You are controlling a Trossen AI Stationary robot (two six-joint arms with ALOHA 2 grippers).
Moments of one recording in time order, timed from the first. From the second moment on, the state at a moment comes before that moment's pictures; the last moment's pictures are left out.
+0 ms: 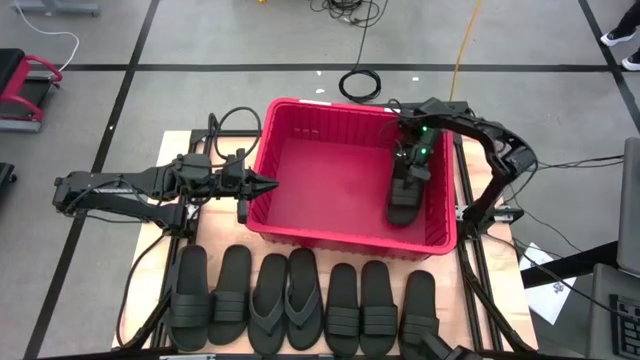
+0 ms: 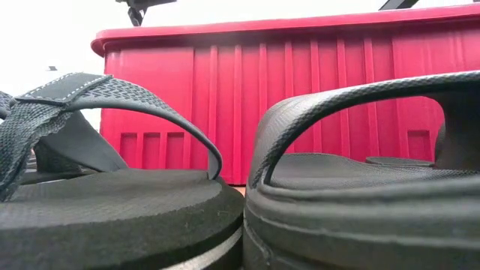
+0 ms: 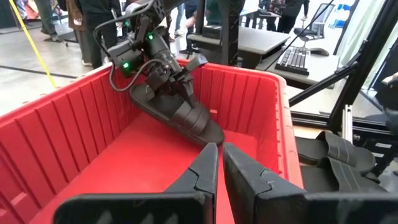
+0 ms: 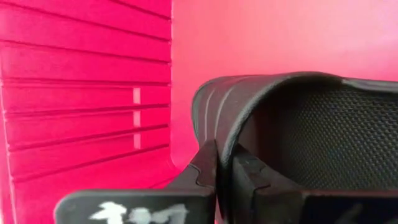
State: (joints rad) left arm 0.05 0.86 0.81 -0.13 -0.05 -0.10; right arm -0.91 1.70 1.21 -1.51 -0.69 -0.87
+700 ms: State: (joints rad) left arm 0.05 0.86 0.81 -0.13 -0.05 -0.08; right arm -0.88 1.67 1.11 -1.48 -0.63 -0.82
